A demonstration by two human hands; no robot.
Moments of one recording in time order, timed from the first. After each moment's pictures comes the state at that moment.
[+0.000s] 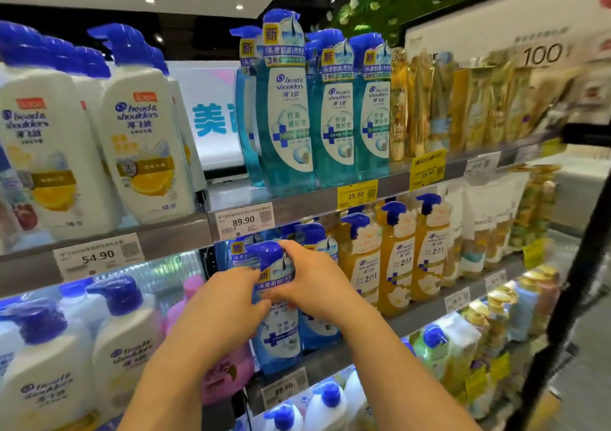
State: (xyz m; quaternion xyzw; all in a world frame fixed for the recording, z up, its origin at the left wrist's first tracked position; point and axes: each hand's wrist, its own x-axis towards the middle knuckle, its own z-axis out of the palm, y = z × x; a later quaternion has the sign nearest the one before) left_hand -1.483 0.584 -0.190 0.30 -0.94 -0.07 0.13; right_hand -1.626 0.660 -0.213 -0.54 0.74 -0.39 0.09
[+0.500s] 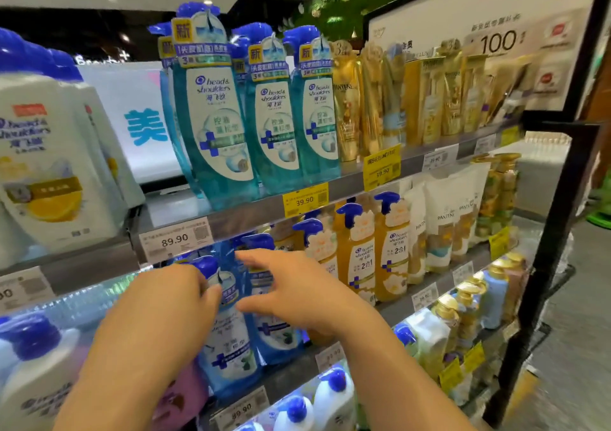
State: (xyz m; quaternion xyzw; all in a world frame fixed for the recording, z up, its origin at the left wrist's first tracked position) left_hand -1.505 0.612 -0.158 0.41 -0.90 0.04 0.15; right_hand -1.660 0.708 -0.184 -0.60 0.72 -0.33 0.11
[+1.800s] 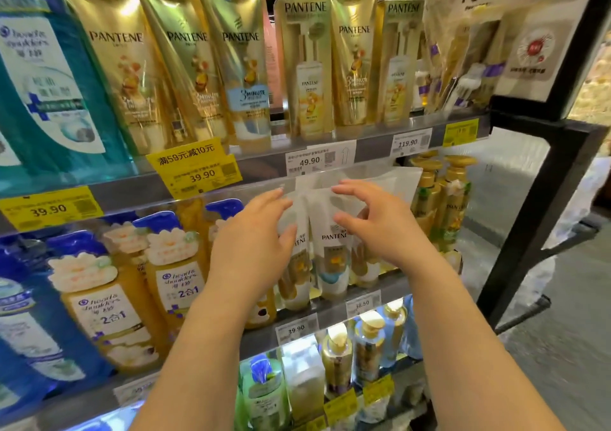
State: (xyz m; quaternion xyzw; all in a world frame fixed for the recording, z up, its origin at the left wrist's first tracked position) left_hand -1.885 0.764 -0.197 0.32 -0.90 -0.10 0.29; right_hand -2.055 0.874 -0.200 -0.50 0.76 -0.41 0.02
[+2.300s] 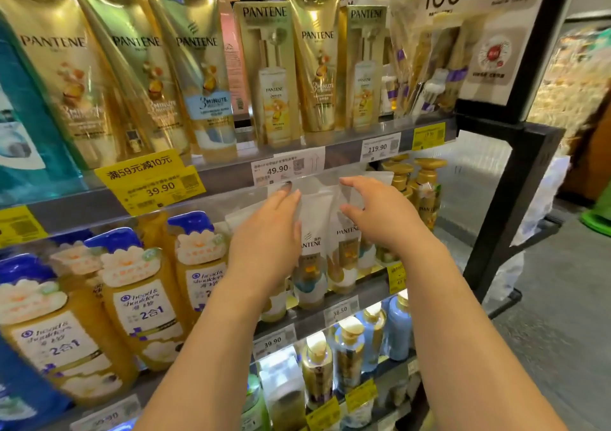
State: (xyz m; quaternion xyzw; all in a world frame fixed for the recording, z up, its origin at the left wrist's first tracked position) left_hand -1.947 0.766 -0.204 0.27 -0.92 -0.07 0.27; right_hand -2.100 0.881 -0.186 -0.45 0.85 -0.27 -0.04
